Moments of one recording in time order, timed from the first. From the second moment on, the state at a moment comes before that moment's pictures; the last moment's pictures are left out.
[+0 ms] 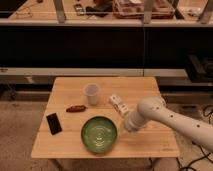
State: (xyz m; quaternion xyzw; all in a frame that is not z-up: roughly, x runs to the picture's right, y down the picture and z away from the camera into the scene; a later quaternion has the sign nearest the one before) arm 0.084 0.229 0.770 -0.35 -0.20 0.12 0.91
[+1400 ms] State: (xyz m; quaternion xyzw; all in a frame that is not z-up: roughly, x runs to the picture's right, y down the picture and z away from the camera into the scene) arm 0.072 0.252 0.783 -0.33 -0.14 0.07 0.93
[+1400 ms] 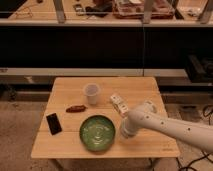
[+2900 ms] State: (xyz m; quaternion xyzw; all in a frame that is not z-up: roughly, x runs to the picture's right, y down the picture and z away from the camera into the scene) arm -0.145 0.224 0.783 -0.37 -0.20 -0.06 0.91
